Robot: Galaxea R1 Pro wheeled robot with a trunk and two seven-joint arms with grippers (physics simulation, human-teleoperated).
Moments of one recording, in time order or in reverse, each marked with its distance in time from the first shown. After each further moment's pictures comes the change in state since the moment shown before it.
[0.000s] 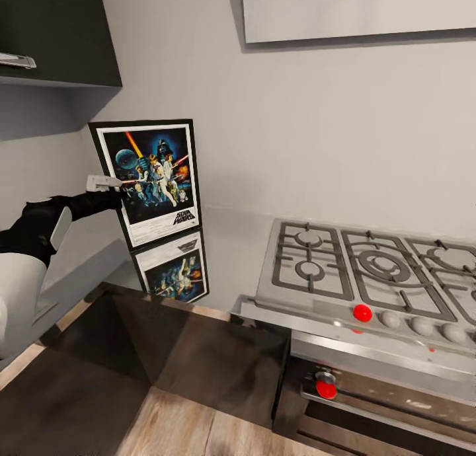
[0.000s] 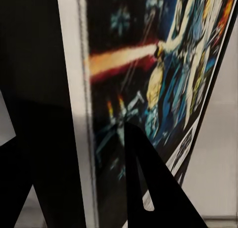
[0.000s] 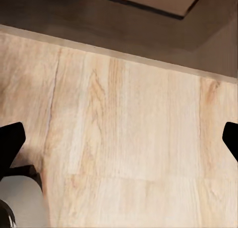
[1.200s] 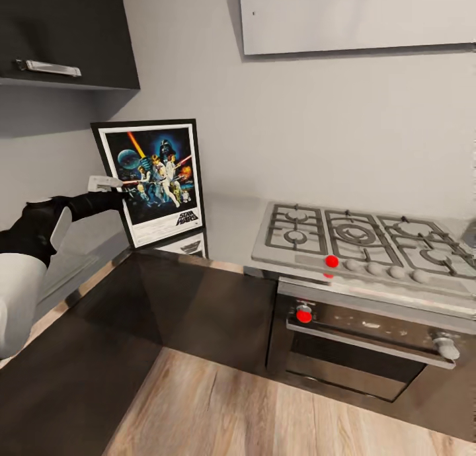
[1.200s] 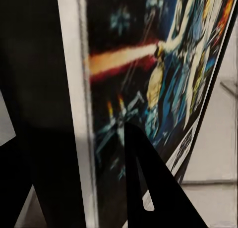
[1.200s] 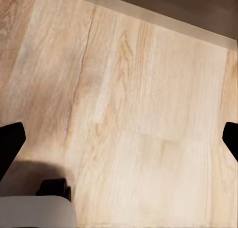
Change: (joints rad) left arm 0.000 0.000 0.001 0.002 0.003 0.001 -0.040; right arm 0.000 0.016 0.124 -0.420 -0.001 0.488 0.010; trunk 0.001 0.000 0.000
